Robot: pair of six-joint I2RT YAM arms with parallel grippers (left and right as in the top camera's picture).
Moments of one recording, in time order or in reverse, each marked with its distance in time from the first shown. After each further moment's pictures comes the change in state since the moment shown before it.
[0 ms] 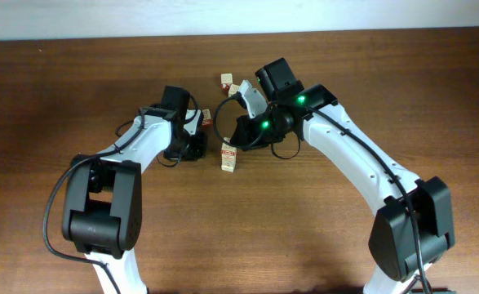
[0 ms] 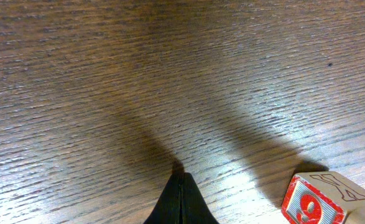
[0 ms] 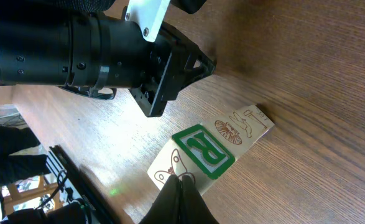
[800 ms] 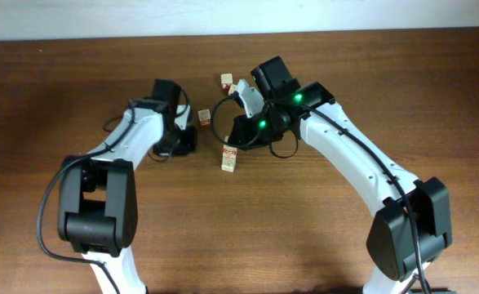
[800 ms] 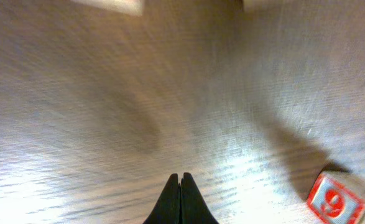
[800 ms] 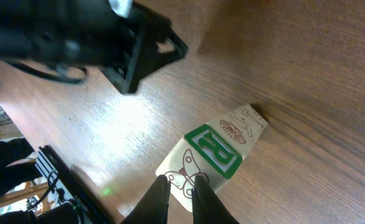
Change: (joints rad) left arm 0.050 -0.001 0.096 -0.124 -0.071 0.000; right arm 0.018 0.006 0.044 -0.037 0.047 -0.008
